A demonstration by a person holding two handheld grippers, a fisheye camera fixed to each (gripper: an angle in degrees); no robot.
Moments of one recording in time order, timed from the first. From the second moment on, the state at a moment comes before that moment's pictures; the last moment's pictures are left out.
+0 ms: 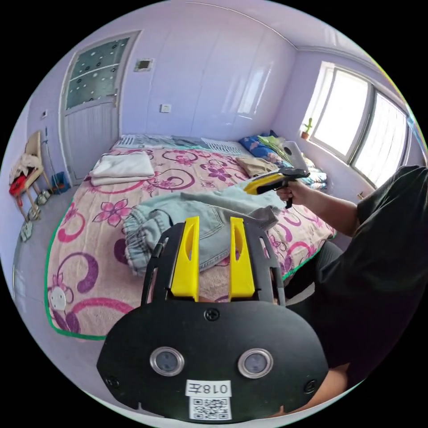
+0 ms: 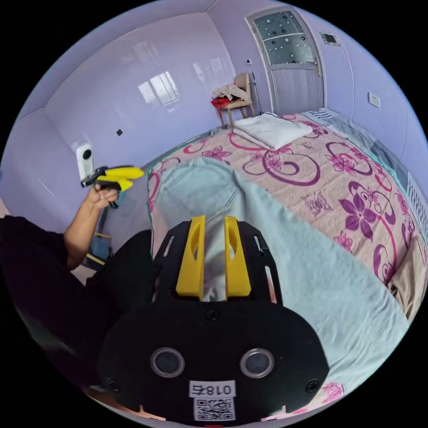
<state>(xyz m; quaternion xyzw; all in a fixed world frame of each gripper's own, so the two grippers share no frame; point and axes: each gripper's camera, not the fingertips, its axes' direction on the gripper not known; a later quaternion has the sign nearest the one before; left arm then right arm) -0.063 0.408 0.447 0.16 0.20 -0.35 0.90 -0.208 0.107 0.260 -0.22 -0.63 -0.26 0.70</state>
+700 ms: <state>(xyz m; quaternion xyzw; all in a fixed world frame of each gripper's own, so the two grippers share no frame) -0.046 0.243 0.457 0.23 0.37 -0.31 0.85 -0.050 0.160 0.225 -0.31 -0.57 -0.21 0.73</state>
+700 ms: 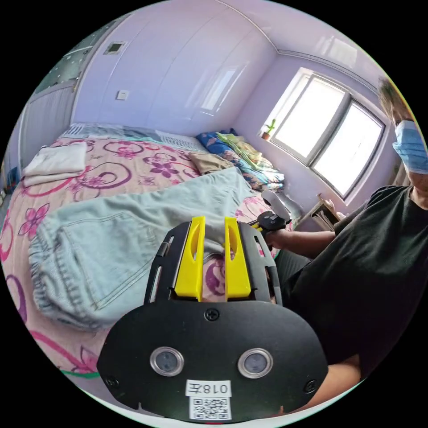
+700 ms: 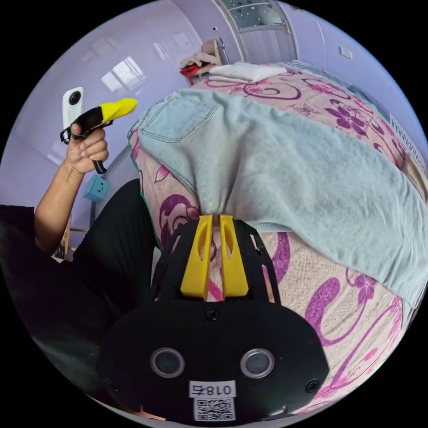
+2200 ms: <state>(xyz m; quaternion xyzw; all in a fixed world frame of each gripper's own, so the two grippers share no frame) -0.006 0.031 0.485 0.01 0.37 -0.38 0.85 0.578 0.016 0.508 -0.36 -0.28 0.35 0.82</state>
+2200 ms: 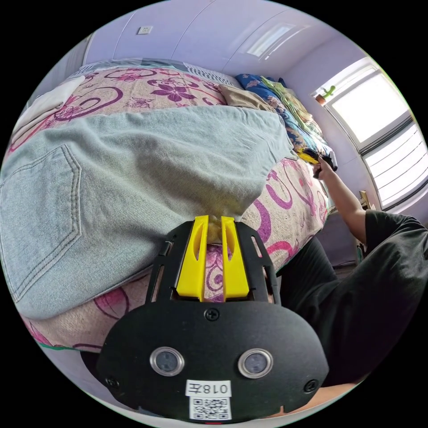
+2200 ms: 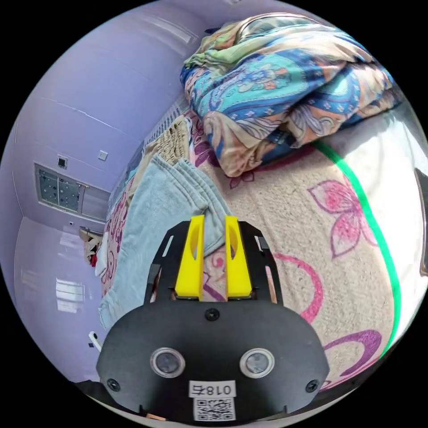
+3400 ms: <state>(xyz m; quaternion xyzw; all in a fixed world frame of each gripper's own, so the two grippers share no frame) -0.032 -0.029 0.462 0.00 0.39 -0.37 0.84 0.612 -0.078 0.492 -0.35 -0.31 0.26 0.85</state>
